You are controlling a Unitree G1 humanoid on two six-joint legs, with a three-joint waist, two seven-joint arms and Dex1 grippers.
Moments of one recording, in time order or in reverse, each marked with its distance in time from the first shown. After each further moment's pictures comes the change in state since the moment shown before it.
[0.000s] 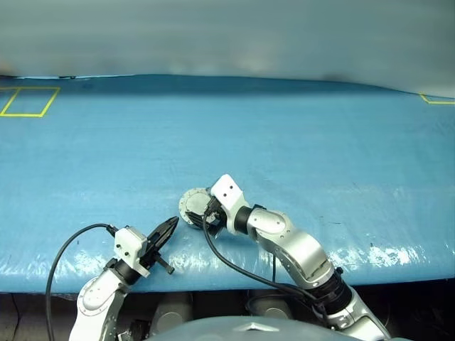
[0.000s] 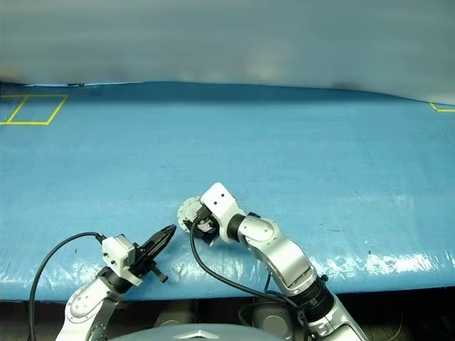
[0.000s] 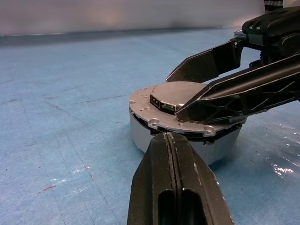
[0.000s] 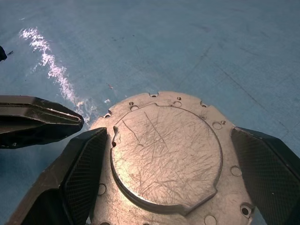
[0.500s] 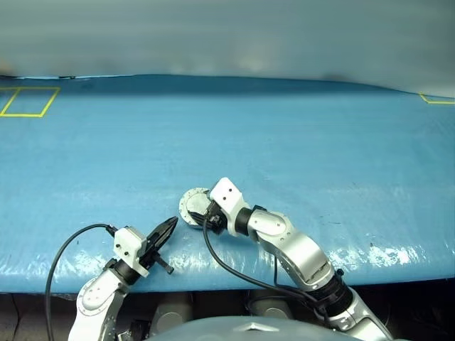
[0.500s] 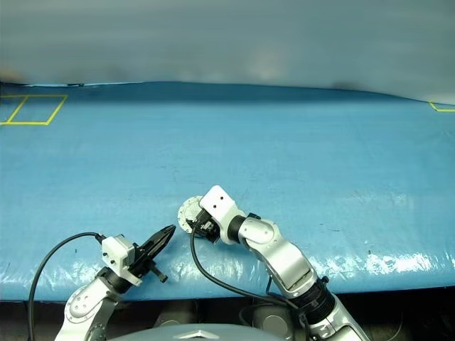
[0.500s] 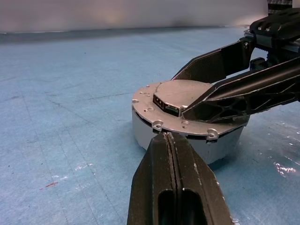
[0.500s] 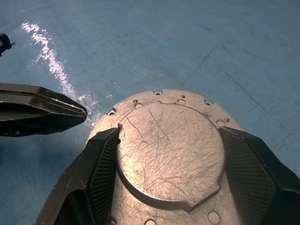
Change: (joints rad) left arm -0.001 0.017 -0.001 0.000 -0.010 0.010 0.005; right arm 0.003 -0.007 0.006 0.002 -0.046 -0.029 0.034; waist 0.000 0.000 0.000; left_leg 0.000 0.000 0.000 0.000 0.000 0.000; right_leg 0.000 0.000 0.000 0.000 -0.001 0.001
